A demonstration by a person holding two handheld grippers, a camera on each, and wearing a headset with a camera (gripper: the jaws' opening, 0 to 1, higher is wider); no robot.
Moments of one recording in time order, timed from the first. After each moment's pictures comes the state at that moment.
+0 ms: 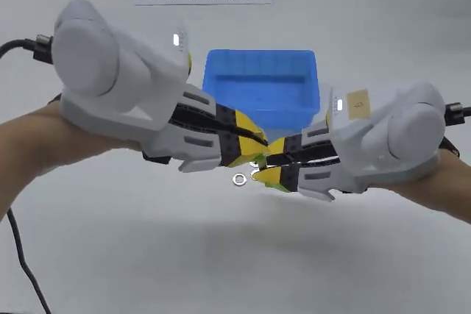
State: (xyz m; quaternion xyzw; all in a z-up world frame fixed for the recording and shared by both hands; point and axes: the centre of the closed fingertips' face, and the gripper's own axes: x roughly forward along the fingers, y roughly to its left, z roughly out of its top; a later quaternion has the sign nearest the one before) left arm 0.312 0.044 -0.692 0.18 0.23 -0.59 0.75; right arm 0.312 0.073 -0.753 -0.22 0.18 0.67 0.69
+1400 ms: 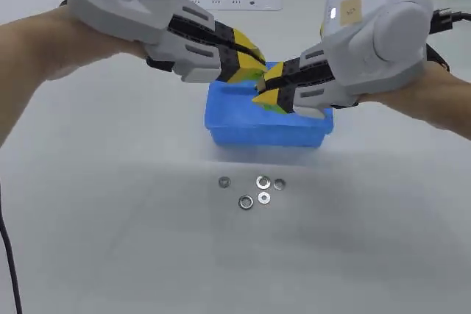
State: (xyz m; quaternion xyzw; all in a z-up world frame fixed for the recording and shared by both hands) left arm 0.434 0.067 -0.684 0.20 0.20 -0.57 0.77; right arm 0.442 0.099 -0.744 -0.26 0.15 0.64 0.71
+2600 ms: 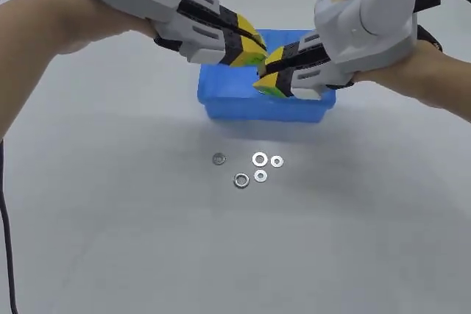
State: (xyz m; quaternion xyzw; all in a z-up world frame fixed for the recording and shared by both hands) left arm 0.446 0.066 -0.714 0.20 0.23 -0.58 0.76; right arm 0.446 0.091 -0.771 -0.25 0.20 0.64 0.70
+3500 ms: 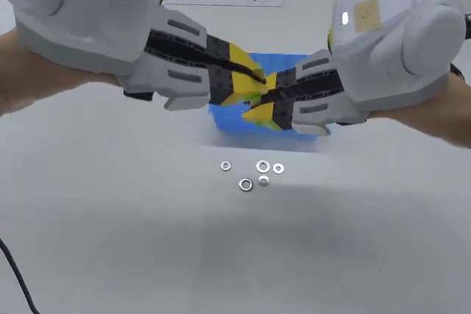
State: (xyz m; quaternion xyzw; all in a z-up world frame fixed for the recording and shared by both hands) left arm 0.343 0.062 -0.645 0.23 0.15 -0.58 0.77; right arm 0.350 0.102 -0.701 -0.25 0.13 0.68 0.68
